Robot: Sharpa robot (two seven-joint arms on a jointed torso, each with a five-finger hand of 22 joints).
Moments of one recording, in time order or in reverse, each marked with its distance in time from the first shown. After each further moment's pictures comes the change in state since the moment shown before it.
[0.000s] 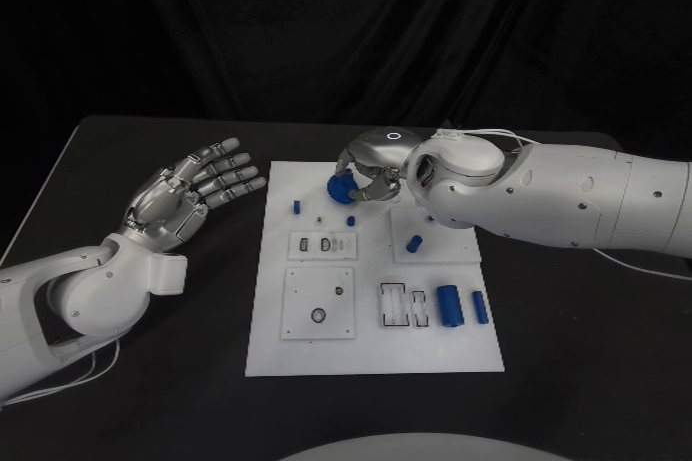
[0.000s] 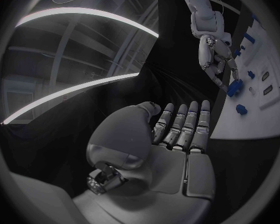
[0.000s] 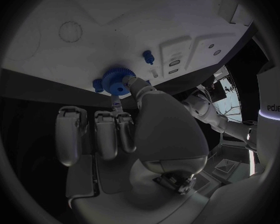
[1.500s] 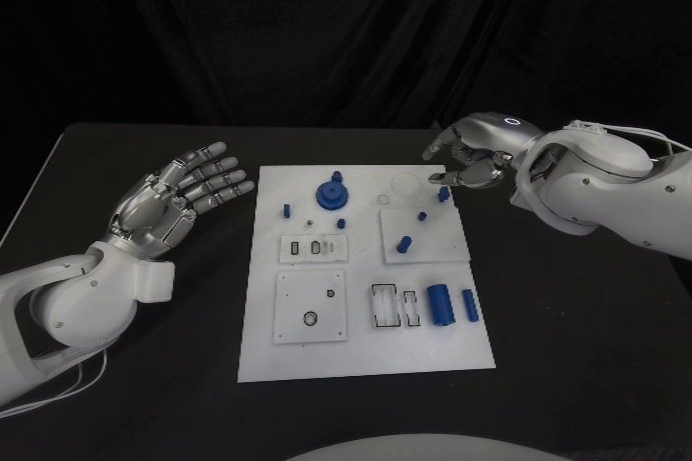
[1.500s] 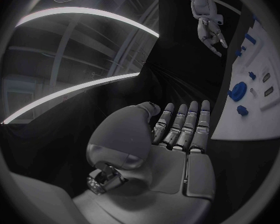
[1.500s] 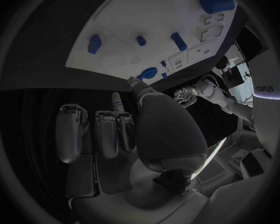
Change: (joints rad) left arm -0.001 -0.010 0.000 0.006 0.007 -0.001 0.000; left_hand 0.000 0.000 0.000 0.019 0.009 0.004 0.004 0.000 0.001 0.003 0.003 0.004 0.000 0.000 0.000 0.008 0.000 0.000 0.000 0.000 0.000 0.000; right arm 0.049 -0.454 -0.006 0.249 0.097 -0.072 0.005; right_hand -0.033 0.004 -0.064 0.070 -0.238 0.001 -0.013 -0.062 -0.087 0.000 -0.018 -0.004 0.000 0.002 -0.013 -0.015 0.000 0.000 -0.009 -0.009 -0.034 -0.001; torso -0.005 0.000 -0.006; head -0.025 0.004
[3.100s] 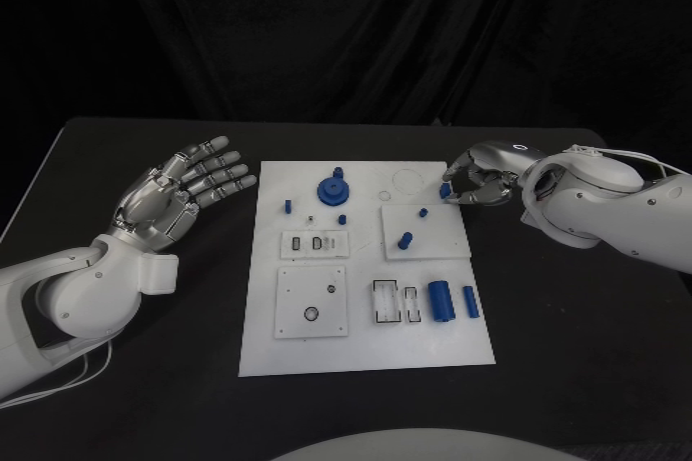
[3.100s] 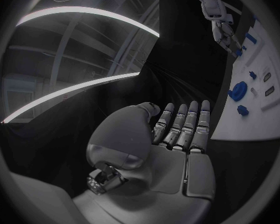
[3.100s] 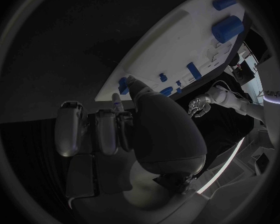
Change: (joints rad) left arm -0.002 0.005 0.000 -0.011 0.007 0.001 0.000; left_hand 0.000 0.000 -0.001 0.012 0.001 0.000 0.000 0.000 -0.001 0.000 0.000 0.000 0.000 0.000 0.000 0.004 0.000 0.000 0.000 0.000 0.000 0.000; right arm -0.099 0.029 -0.003 -0.127 0.047 0.042 -0.036; right_hand 0.059 -0.010 -0.029 0.040 -0.026 0.000 -0.007 -0.045 -0.005 0.000 0.000 -0.027 0.001 0.000 0.000 -0.090 0.000 0.000 -0.033 -0.003 -0.071 0.000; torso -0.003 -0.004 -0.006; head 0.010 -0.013
